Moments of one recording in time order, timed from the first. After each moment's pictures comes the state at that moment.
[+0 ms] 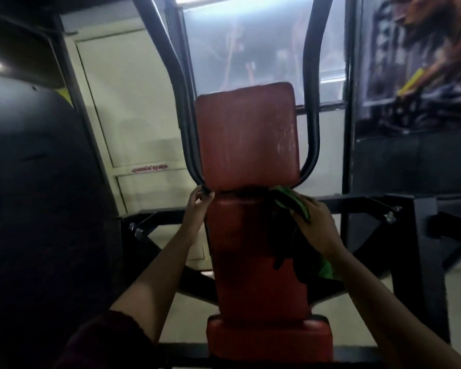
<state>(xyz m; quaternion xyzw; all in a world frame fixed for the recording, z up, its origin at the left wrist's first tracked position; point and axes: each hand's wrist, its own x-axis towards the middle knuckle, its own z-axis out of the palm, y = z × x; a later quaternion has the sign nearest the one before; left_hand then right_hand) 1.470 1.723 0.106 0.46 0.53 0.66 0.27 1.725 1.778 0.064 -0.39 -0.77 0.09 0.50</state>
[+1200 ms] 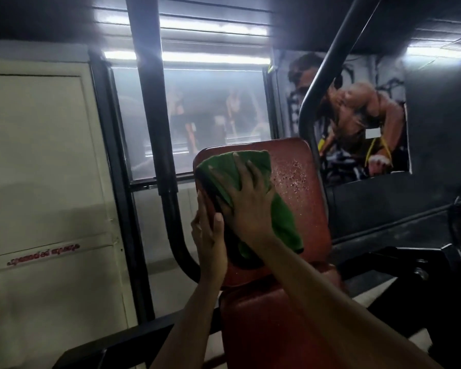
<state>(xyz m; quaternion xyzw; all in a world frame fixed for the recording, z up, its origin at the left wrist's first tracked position) 1.404 1.872 0.162 0.61 0.31 0.71 0.17 1.491 1.875 0.219 -0.46 -0.65 -0.31 0.52</state>
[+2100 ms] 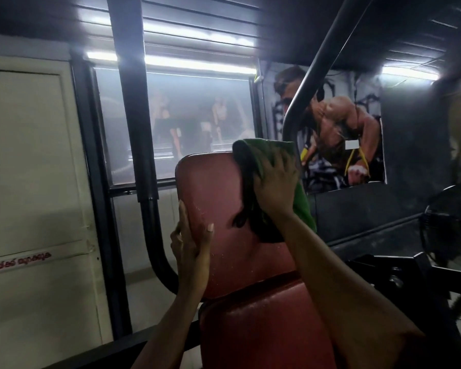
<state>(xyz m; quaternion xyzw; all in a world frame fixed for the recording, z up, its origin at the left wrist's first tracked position) 1.402 1.861 0.162 0.63 0.35 0.67 0.17 1.573 1.913 0.259 -0.55 -0.56 -0.31 0.54</state>
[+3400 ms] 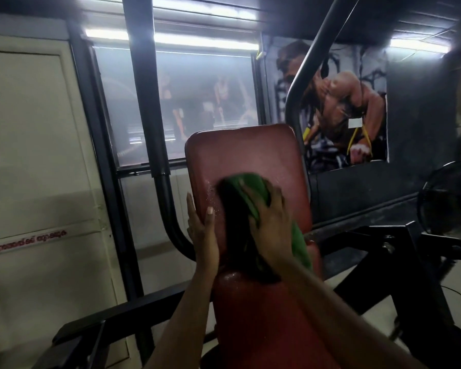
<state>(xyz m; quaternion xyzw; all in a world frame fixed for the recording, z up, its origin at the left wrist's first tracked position) 1.401 1.865 0.138 0.58 0.29 0.71 0.26 1.523 1.830 0.154 -0.51 -0.61 -0.24 0.56</state>
